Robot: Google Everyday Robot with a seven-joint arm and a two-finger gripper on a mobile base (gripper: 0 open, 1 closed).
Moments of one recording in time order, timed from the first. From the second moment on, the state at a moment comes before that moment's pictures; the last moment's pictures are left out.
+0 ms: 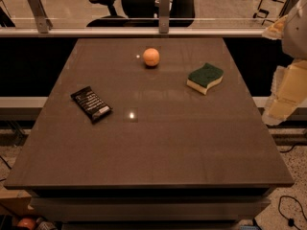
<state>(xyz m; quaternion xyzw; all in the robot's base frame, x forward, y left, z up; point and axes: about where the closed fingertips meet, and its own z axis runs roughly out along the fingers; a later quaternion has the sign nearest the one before) 0.438 -0.214 0.987 -0.60 0.78 -0.05 0.18</state>
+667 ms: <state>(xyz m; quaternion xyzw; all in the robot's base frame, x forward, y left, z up) 0.442 -0.214 0.992 -0.61 0.77 -0.05 0.18</state>
